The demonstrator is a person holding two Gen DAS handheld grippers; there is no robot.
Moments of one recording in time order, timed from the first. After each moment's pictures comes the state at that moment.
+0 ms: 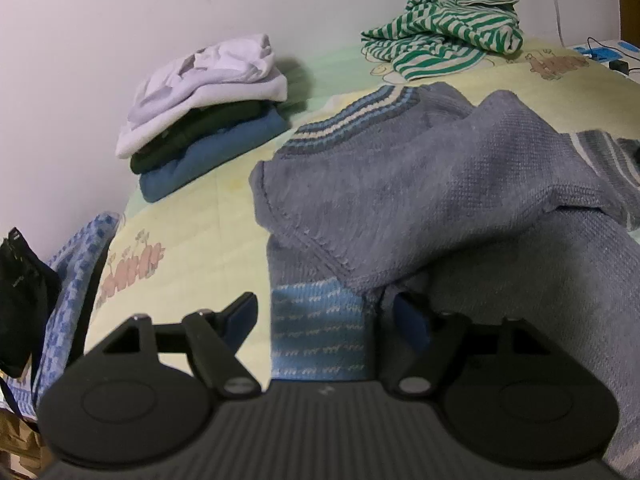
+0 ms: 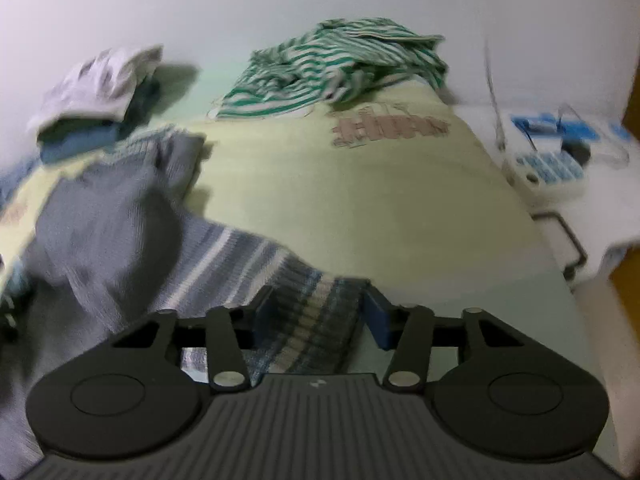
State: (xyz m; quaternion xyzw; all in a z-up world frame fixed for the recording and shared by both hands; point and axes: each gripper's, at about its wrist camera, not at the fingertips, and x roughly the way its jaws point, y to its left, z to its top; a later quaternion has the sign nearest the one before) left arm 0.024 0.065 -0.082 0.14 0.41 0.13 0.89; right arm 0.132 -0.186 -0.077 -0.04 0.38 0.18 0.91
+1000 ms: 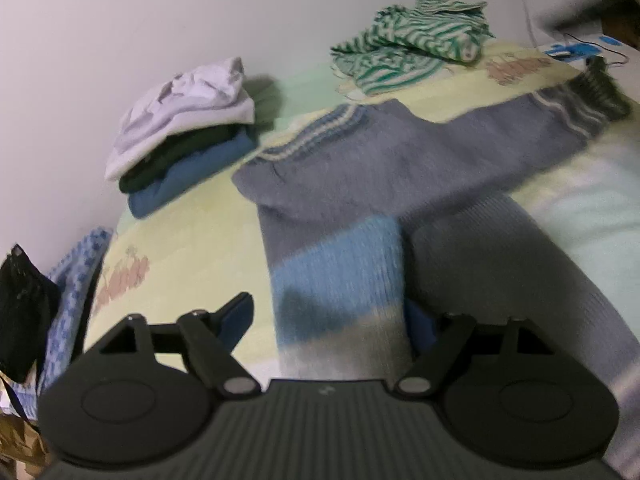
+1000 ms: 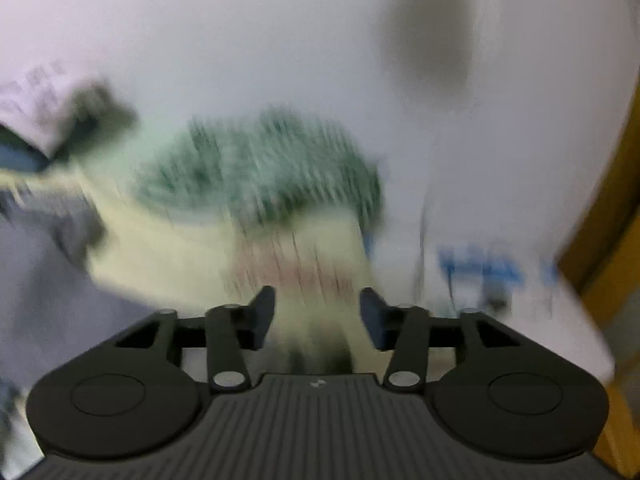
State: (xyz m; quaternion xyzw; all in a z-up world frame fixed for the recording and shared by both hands) left arm 0.000 0.013 -0.072 0.15 0.42 0.11 0.89; right arm 0.203 -0.178 -0.016 -0.16 0.22 0.16 0.95
